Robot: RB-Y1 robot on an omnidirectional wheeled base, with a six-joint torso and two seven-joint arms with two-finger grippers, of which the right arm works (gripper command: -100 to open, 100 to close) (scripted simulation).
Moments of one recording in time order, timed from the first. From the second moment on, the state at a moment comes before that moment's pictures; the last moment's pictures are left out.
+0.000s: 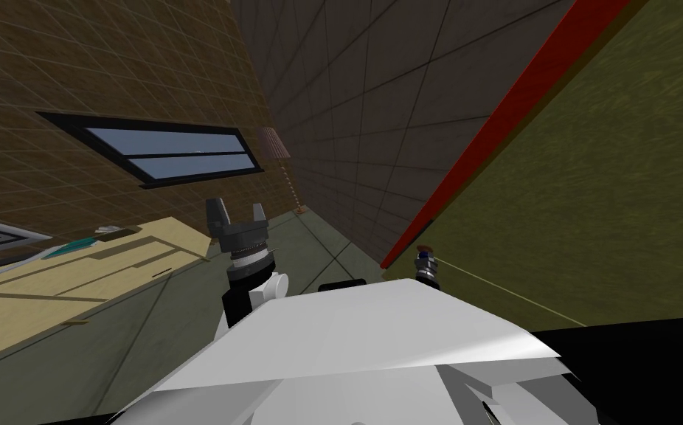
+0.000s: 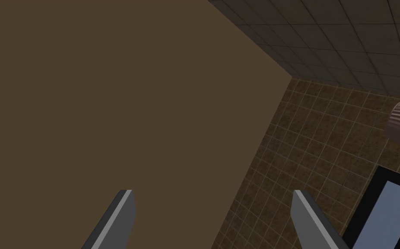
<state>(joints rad) 0.15 -0.33 -0.20 -0.68 -0.65 -0.89 -0.33</state>
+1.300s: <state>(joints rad) 0.12 -0.32 -0.22 -0.68 -0.62 -0.87 -0.65</state>
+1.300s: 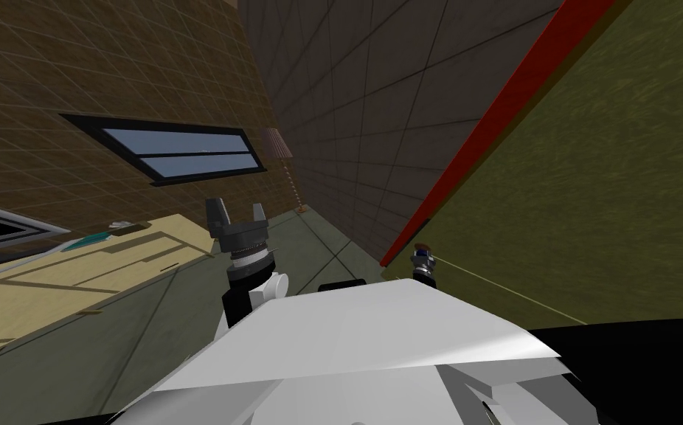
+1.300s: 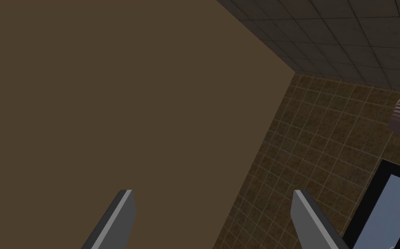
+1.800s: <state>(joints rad) 0.11 -0.31 -0.23 -0.68 -0.61 -0.87 -0.77</state>
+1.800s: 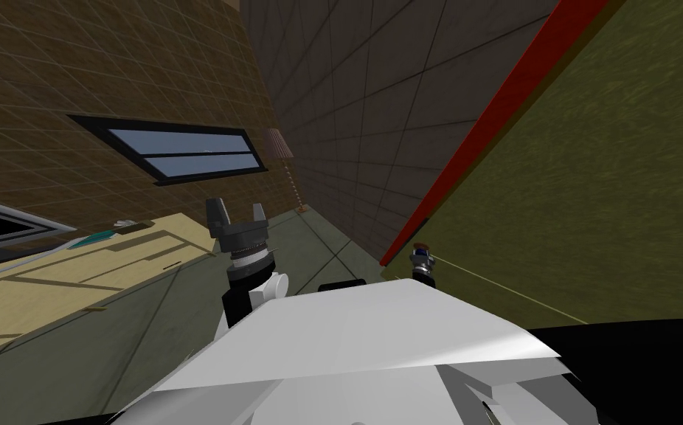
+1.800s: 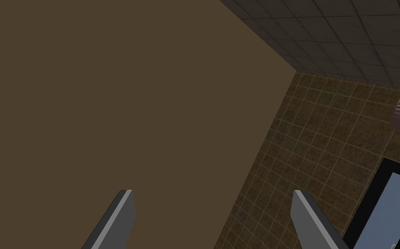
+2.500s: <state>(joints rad) 0.10 -0.31 -0.23 -0.67 -0.59 -0.86 -0.93</state>
